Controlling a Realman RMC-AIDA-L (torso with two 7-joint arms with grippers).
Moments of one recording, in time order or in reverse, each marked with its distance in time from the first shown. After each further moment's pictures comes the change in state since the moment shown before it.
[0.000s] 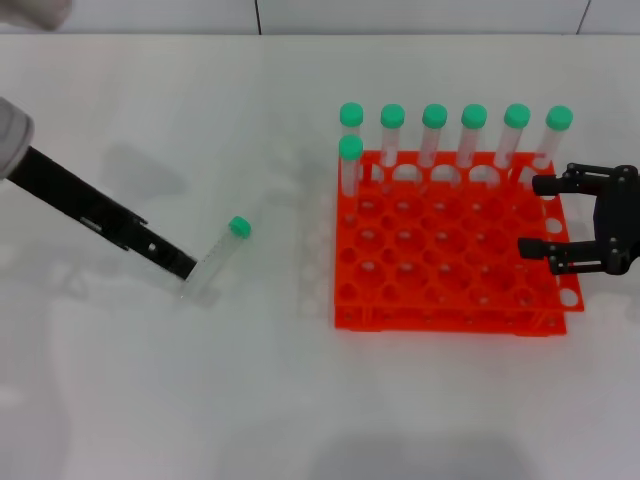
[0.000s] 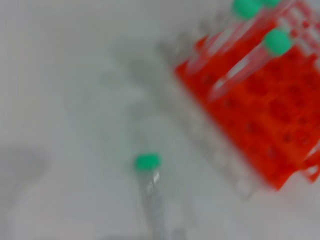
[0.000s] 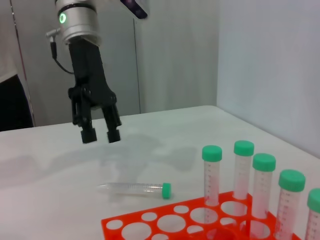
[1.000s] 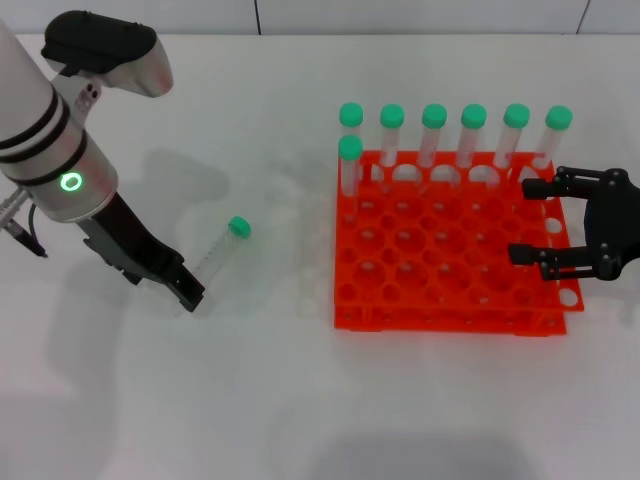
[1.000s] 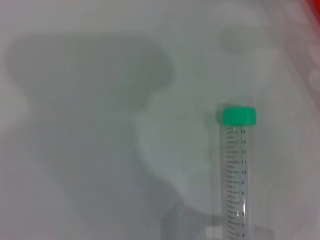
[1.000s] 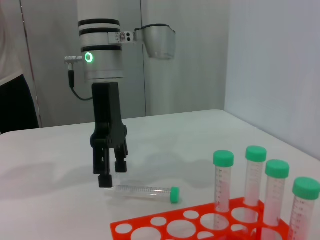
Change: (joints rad) left arm -0.077 -0.108 0.191 -0.112 0.270 -0.193 -0.265; right arm -0.010 0.018 -0.005 -0.026 -0.003 -0.008 -0.007
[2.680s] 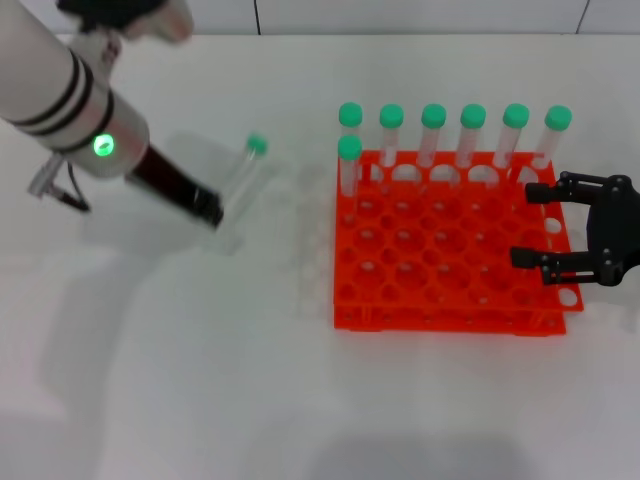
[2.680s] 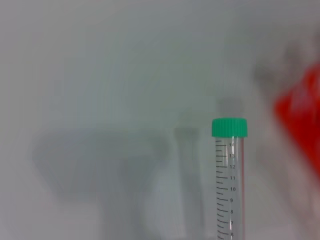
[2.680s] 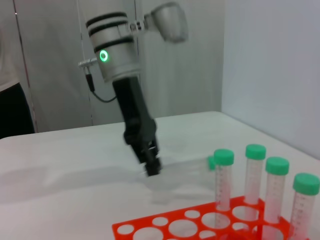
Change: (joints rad) left arm 0.075 -0.007 0.112 0.168 -0.120 -0.167 -0.038; right arm -0.028 0.013 0.010 -0.012 0.008 -0.003 -0.002
